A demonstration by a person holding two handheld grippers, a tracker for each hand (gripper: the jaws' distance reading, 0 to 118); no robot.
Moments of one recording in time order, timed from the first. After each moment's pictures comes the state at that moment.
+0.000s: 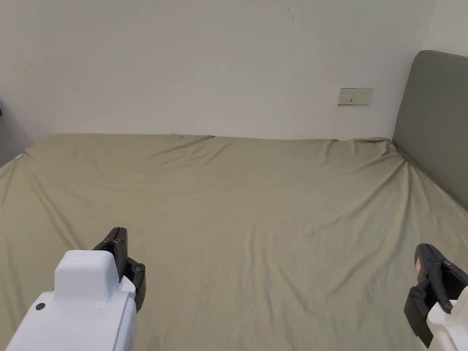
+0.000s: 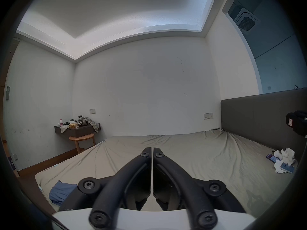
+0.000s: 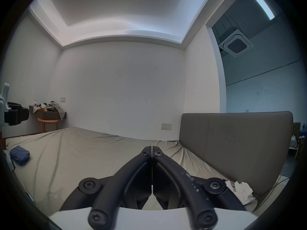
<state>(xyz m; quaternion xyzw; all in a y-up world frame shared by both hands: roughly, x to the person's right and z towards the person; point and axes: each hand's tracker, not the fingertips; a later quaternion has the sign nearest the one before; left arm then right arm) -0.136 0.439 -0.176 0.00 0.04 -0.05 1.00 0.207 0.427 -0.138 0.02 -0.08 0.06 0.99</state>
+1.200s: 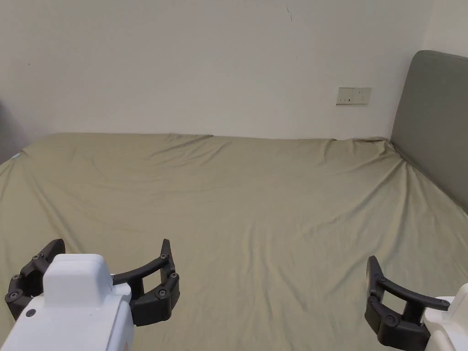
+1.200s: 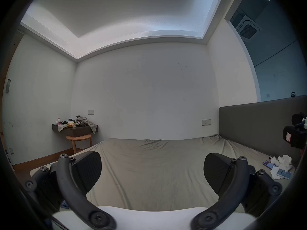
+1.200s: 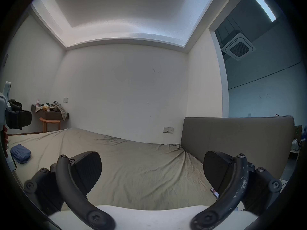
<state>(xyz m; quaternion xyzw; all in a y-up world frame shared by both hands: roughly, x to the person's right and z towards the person) -0.139 0.438 -0.171 0.03 0.03 -0.03 1.00 0.199 0.435 -0.134 0.03 -0.07 0.07 0.99</state>
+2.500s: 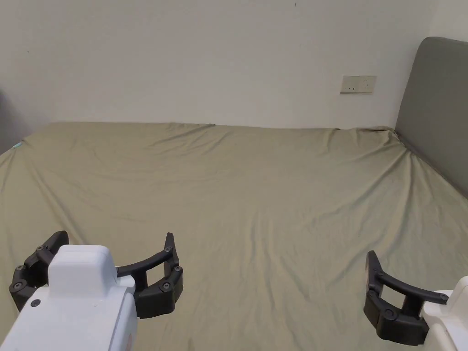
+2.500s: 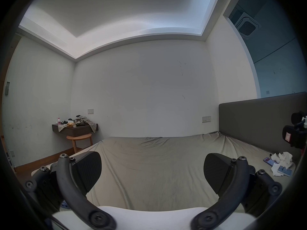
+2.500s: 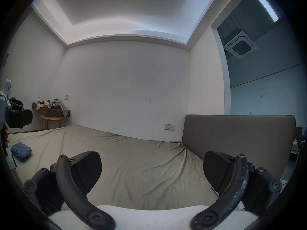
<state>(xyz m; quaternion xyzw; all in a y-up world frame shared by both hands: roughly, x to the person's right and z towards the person) -0.137 0.436 -0.174 0.02 0.03 -0.04 1.00 0.202 0.426 -0.140 0.02 -0.06 0.08 1.00</state>
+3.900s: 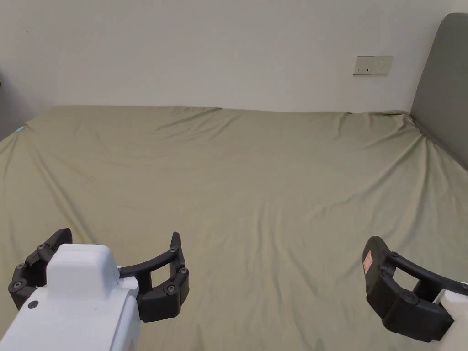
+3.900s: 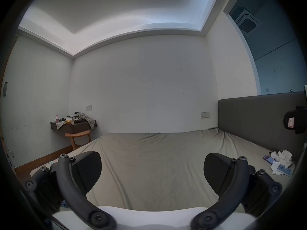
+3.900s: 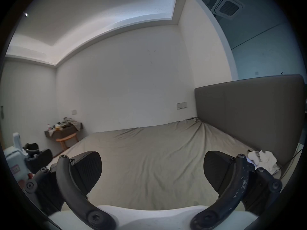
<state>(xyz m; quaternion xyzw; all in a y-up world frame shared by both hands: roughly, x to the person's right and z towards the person) -0.134 0.430 -0.198 -0.02 0.02 -0.04 1.00 0.190 0.452 -0.164 -0.07 -0.04 -0.07 0.99</state>
